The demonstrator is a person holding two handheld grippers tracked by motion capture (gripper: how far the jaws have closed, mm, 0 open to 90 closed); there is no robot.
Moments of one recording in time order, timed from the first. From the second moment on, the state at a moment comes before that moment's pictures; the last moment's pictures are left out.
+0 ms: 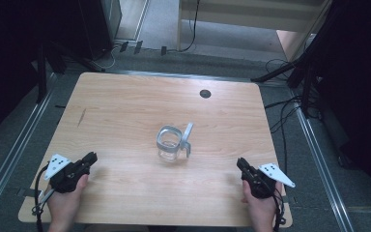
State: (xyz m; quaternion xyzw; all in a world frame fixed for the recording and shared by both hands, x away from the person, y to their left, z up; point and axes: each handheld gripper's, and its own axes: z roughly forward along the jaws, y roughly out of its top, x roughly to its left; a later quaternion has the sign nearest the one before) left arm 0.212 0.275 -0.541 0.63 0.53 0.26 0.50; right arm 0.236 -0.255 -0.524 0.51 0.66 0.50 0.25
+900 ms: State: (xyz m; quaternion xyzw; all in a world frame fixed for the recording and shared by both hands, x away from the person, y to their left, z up) left arm 0.284 0.158 -0.525 0.68 0.47 0.17 0.54; right arm 0.271 -0.127 -0.527 0.42 0.73 0.51 0.16
